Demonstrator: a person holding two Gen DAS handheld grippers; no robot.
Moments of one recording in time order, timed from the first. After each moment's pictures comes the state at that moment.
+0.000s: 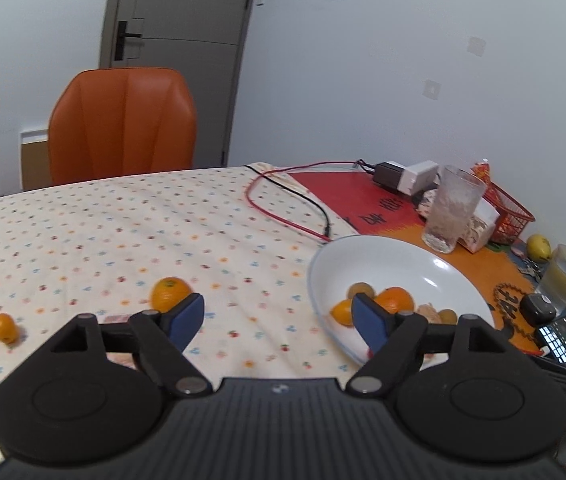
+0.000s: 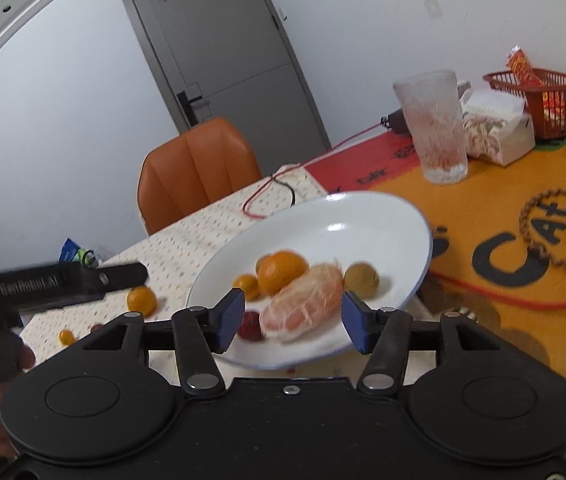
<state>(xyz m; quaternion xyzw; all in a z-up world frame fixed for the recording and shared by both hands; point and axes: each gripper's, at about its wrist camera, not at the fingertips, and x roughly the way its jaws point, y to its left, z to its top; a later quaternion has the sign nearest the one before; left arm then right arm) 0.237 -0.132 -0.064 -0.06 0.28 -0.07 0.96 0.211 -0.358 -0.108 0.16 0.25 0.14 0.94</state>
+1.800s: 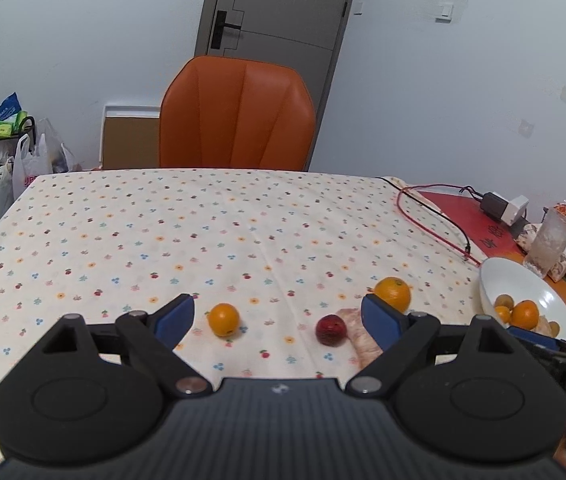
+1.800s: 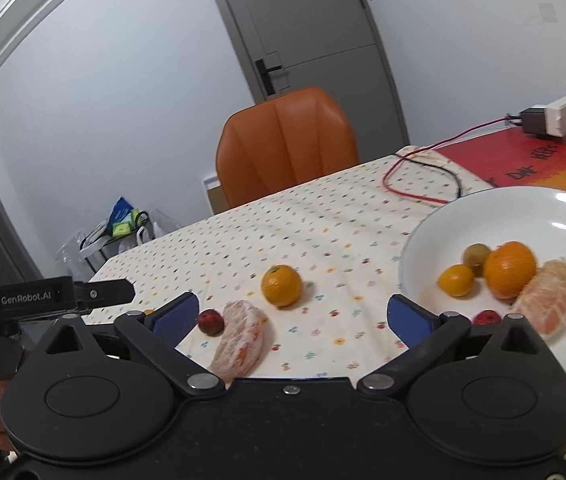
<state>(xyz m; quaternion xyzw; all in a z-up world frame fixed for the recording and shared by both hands) 0.207 0.033 -0.067 -0.11 0.29 0.03 0.95 0.225 -0.211 -0.087 0.11 0.26 0.23 0.93</state>
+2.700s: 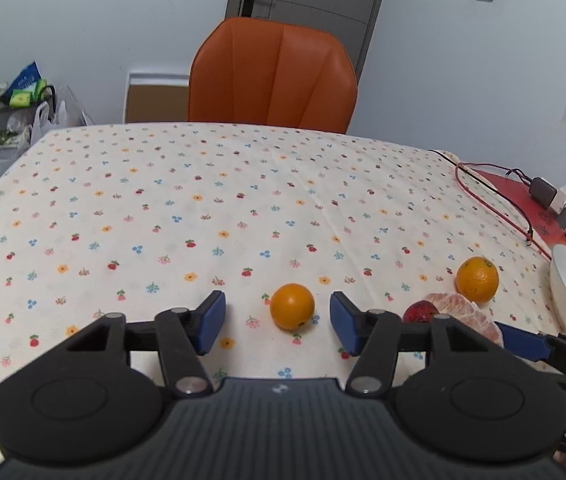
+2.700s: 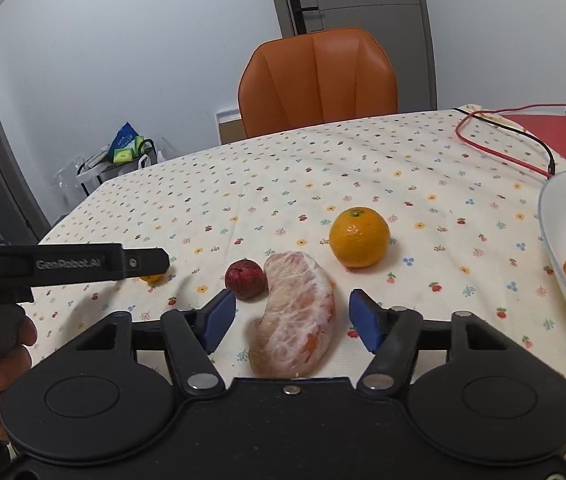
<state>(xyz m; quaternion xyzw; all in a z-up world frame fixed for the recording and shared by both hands) 0.243 0.064 -0.118 -0.11 0.33 0.07 0.94 0.252 -0.120 -0.121 0.02 0.32 0.25 0.91</state>
